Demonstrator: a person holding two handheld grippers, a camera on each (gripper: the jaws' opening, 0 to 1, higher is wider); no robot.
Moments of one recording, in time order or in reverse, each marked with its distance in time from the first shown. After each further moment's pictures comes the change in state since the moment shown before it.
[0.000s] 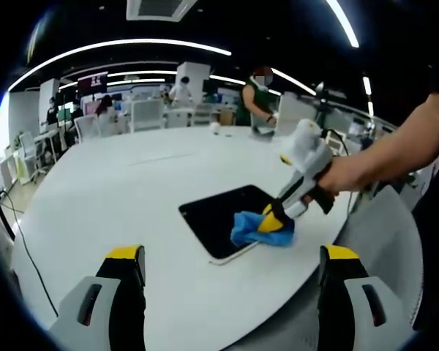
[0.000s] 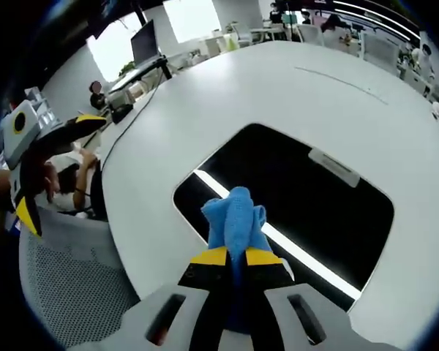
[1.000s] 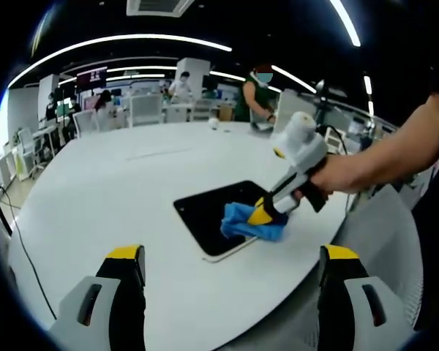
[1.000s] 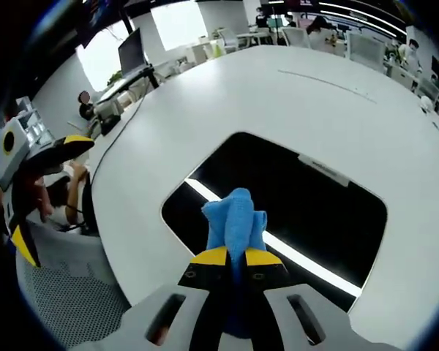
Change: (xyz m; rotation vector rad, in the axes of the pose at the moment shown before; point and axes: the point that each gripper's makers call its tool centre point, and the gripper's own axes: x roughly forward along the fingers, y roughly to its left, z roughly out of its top) left arm 0.006 -0.005 -0.007 -0.015 0.025 -0.008; right arm 0.005 -0.009 0.013 0.049 -0.035 -0.057
